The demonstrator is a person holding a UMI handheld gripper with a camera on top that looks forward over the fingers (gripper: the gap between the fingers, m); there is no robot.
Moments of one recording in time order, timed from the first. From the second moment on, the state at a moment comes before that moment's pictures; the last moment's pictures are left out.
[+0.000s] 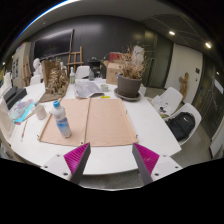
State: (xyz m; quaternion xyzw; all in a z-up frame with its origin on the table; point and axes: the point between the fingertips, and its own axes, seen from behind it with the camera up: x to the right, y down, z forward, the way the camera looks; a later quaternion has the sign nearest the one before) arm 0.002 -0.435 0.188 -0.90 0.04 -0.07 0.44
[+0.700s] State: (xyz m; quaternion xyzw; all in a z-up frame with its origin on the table) arm -0.219 -0.285 0.116 -0.85 -0.02 -0.01 0.53
